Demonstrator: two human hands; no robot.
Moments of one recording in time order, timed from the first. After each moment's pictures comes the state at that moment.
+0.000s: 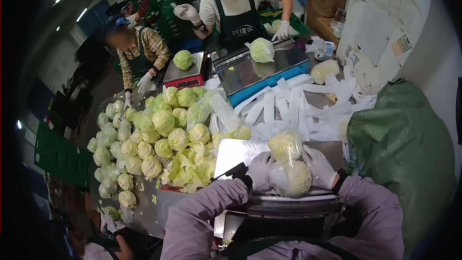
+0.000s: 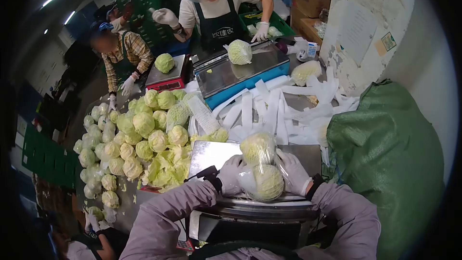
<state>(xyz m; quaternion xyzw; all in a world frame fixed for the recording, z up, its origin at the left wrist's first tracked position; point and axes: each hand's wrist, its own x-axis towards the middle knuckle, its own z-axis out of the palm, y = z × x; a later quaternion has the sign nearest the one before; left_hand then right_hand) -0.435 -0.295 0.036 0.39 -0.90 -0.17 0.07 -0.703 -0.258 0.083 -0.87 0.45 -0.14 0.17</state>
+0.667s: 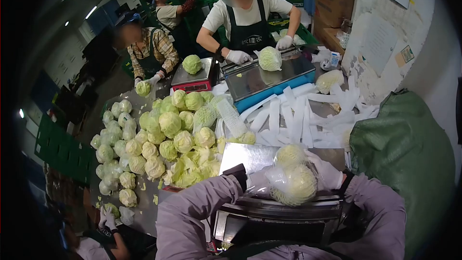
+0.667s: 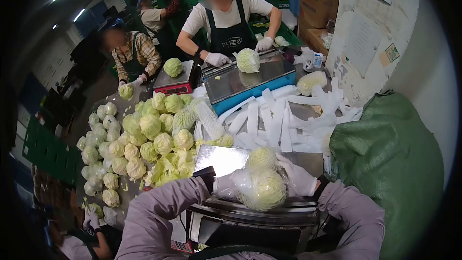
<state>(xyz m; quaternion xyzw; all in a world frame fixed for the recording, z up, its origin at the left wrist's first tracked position) -0.443 -0.305 0.045 0.29 -0.25 -0.91 0.17 -0.707 -0.275 0.102 -0.85 0.34 -0.26 0.32</state>
